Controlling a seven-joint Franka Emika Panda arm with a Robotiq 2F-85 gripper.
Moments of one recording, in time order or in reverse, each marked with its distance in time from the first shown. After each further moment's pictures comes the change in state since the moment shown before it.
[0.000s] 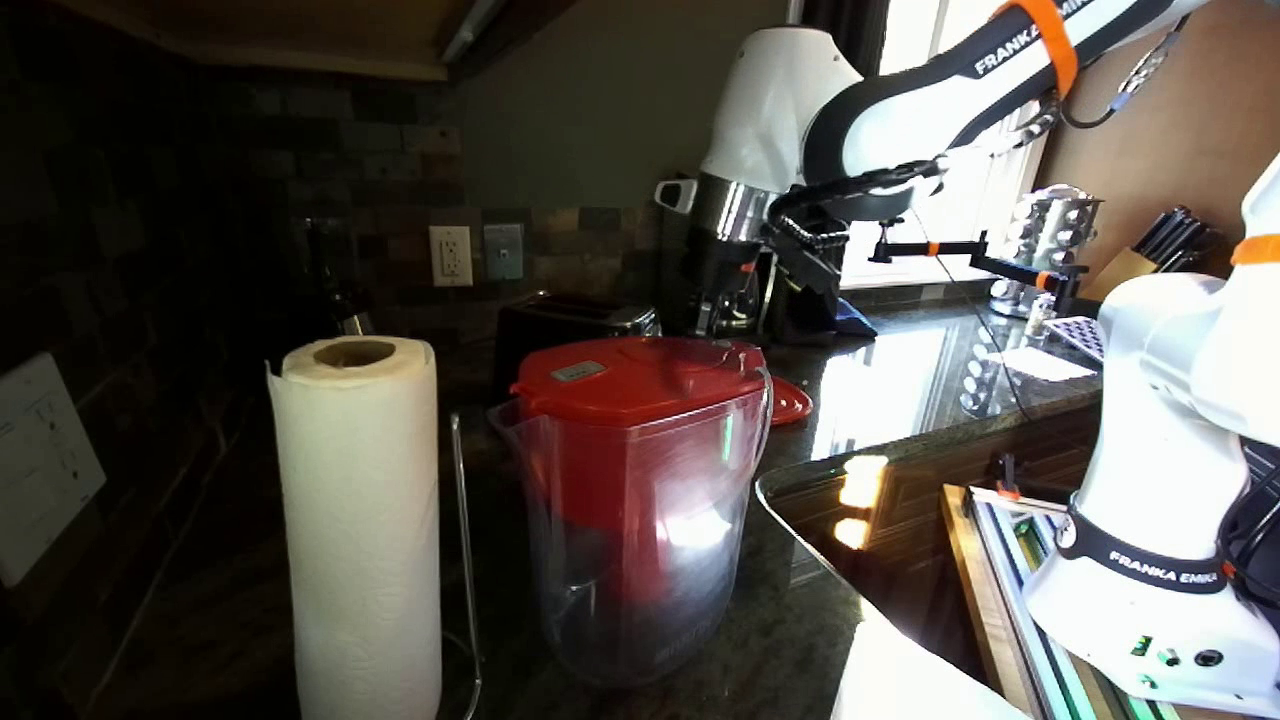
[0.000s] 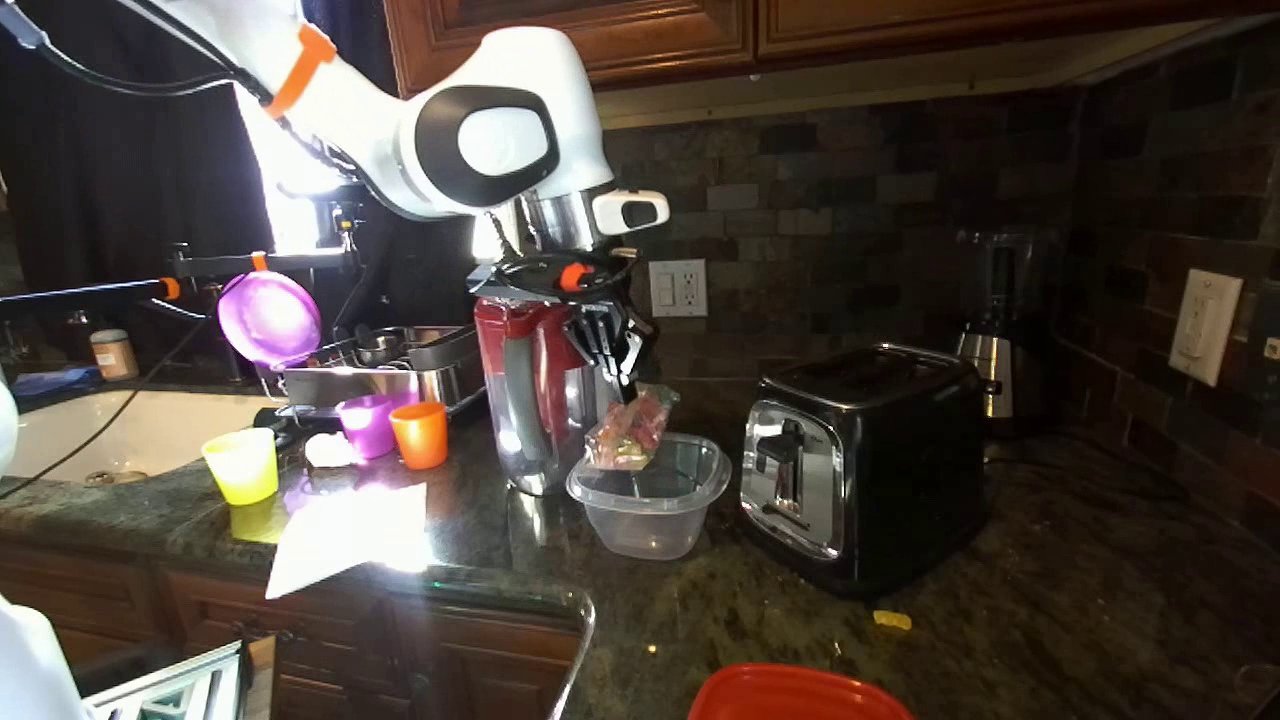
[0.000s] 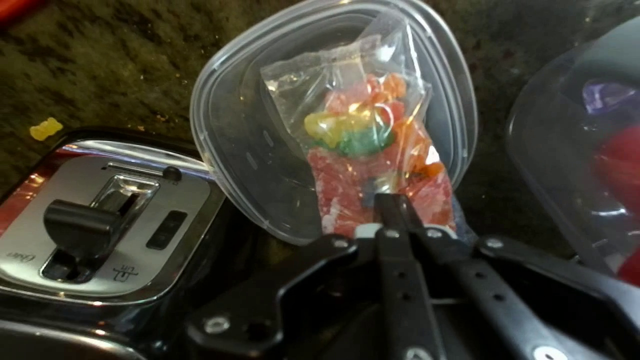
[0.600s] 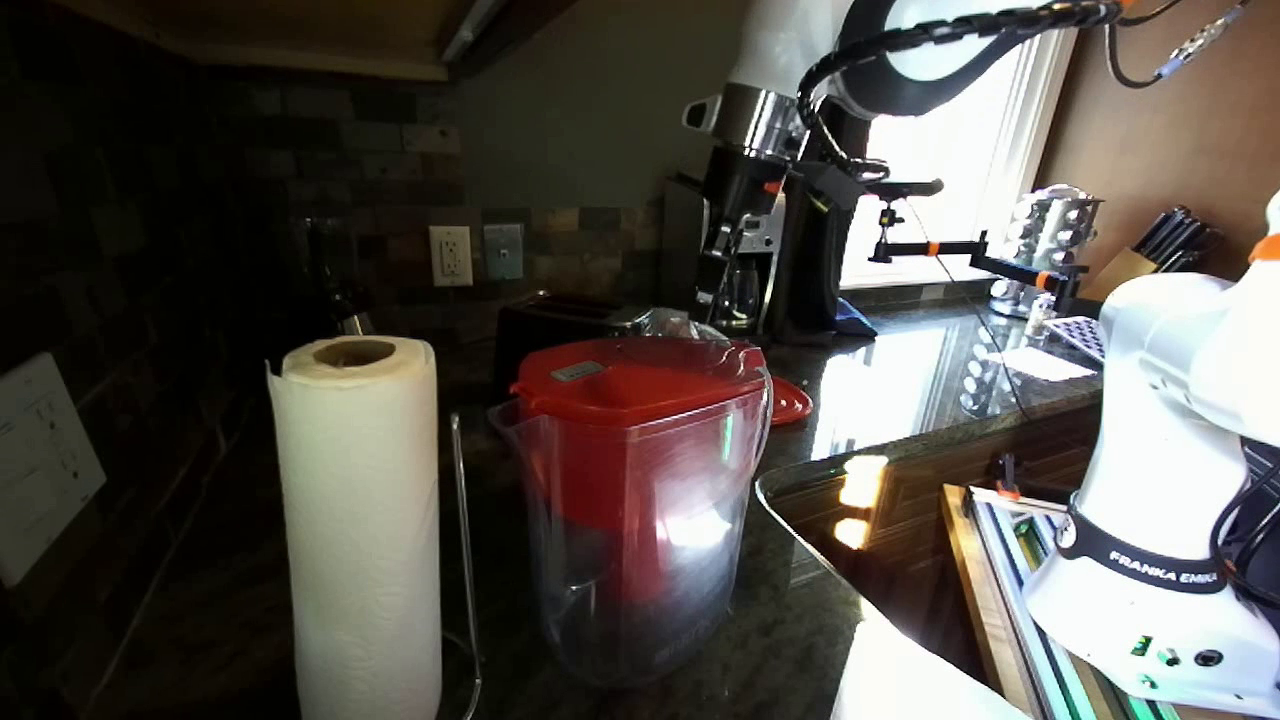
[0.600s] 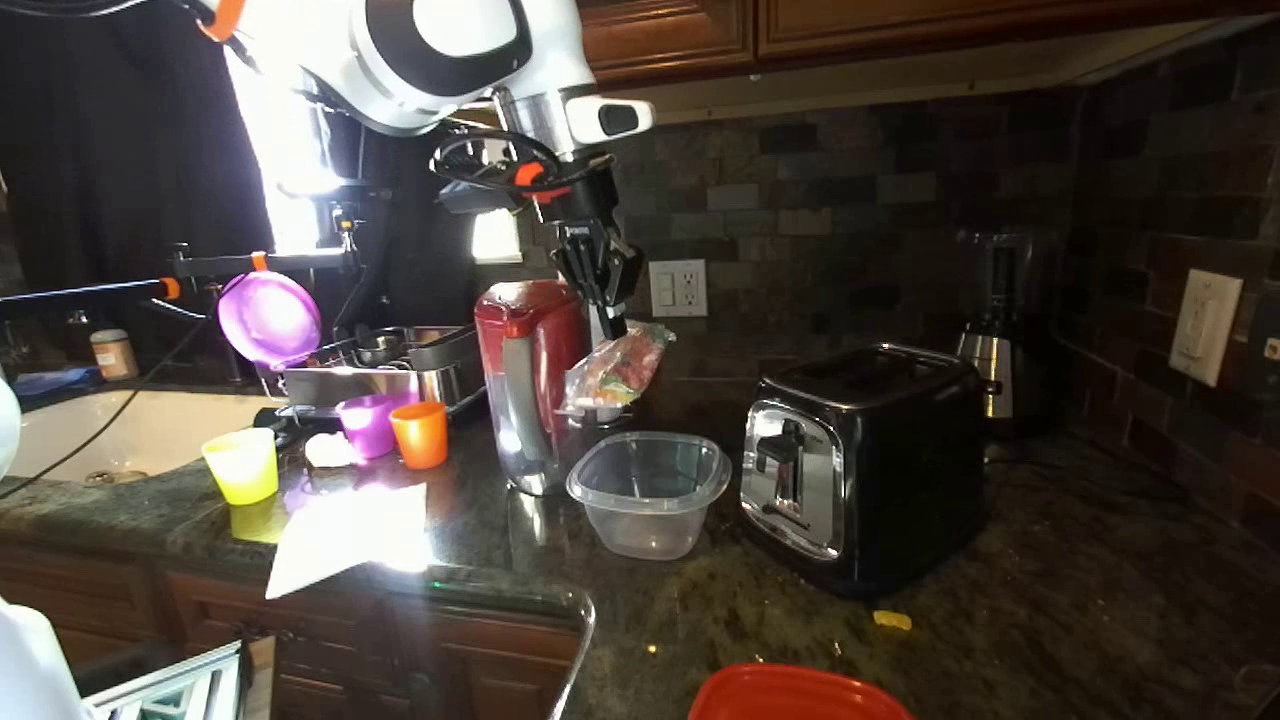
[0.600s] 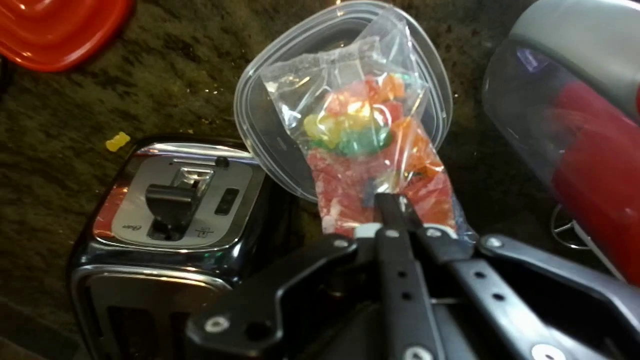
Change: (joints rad) arm -0.015 -0.143 -0.011 0.074 0.007 -0.210 0.103
